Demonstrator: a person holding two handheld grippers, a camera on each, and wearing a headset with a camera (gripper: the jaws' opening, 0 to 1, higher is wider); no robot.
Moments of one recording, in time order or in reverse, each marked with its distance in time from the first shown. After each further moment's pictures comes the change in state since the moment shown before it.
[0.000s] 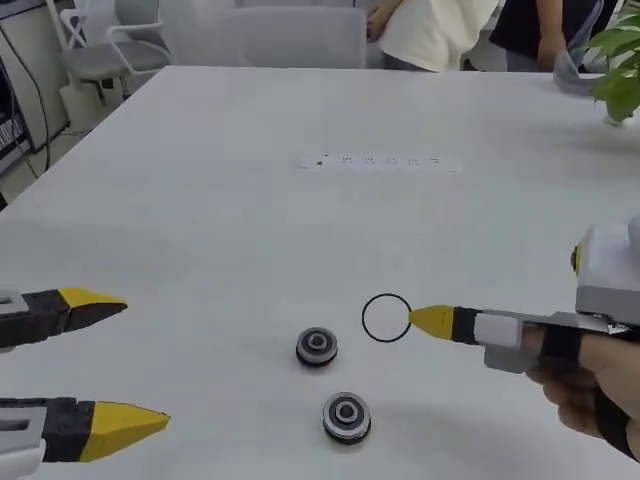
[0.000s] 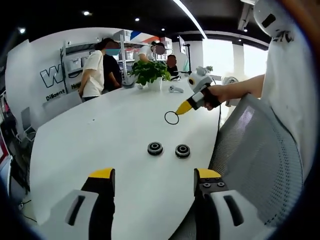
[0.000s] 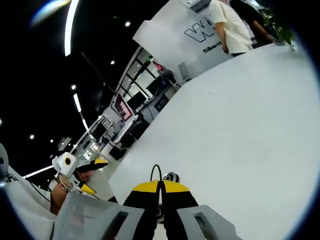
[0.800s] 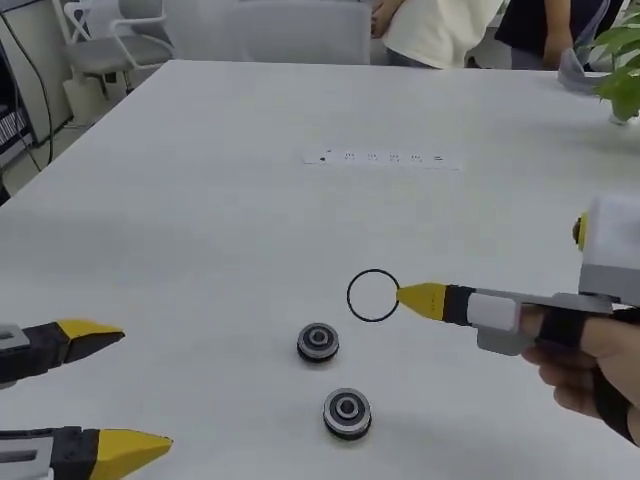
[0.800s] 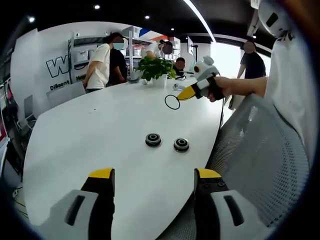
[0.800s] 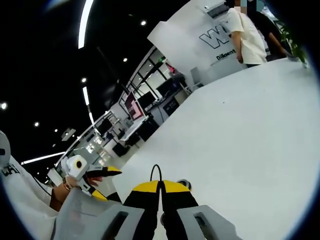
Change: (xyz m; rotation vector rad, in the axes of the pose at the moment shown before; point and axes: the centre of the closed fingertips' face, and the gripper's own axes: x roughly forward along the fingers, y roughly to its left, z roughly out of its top) left arm 0.007 -0.009 -0.023 -0.073 0.016 0.009; right arm 0.005 0.028 0.011 -0.112 -0.002 0.044
